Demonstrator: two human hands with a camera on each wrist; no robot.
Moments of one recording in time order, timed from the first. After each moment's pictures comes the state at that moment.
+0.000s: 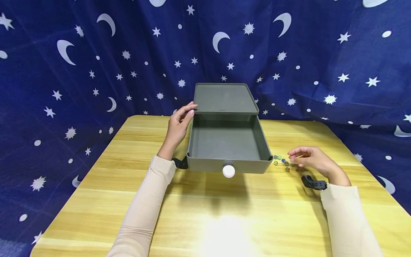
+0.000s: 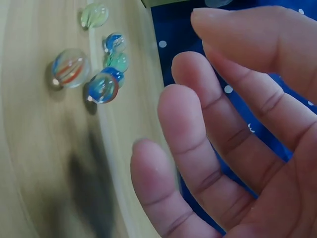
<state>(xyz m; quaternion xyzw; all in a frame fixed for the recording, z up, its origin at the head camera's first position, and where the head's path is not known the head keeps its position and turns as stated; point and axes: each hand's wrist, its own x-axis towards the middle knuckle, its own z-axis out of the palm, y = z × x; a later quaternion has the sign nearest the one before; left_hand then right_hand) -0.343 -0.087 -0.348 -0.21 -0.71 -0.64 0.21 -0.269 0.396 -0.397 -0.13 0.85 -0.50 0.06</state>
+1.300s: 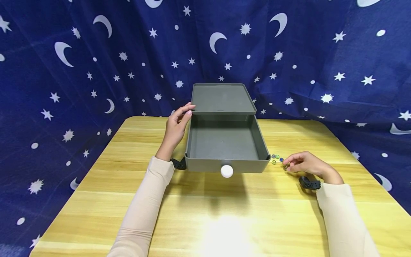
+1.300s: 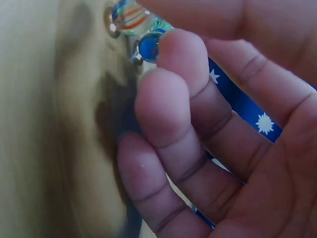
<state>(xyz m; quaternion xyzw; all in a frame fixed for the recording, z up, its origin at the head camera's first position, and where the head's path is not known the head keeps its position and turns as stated) -0.340 -0.086 -0.347 -0.21 -0.72 -0.63 0.20 -0.272 0.399 -0.411 -0.17 0.87 -0.45 0.13</state>
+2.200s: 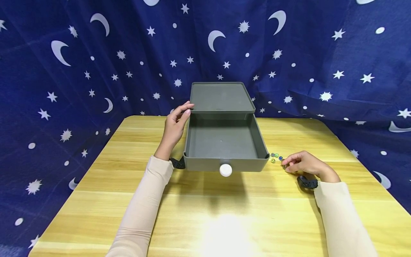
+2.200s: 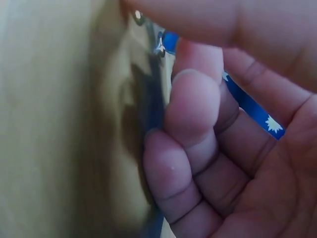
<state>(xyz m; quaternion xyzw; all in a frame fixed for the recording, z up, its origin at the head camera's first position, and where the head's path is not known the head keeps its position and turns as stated) -0.341 -0.087 -0.347 -0.21 -0.72 -0.63 0.20 -0.271 0.395 -0.412 -0.12 0.89 -0.42 0.15</state>
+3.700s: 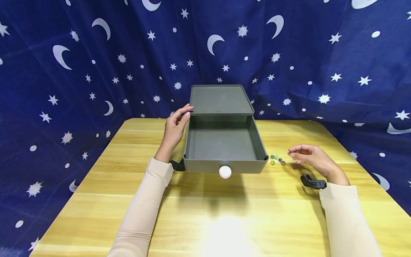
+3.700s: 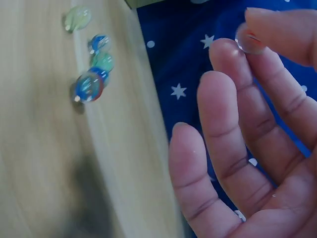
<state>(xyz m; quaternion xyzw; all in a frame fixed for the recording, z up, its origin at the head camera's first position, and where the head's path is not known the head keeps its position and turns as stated) -0.340 -0.085 -0.348 -0.21 -0.71 -0.64 0.20 -0.264 0.407 -0.396 -0.09 0.83 -0.54 0.04</state>
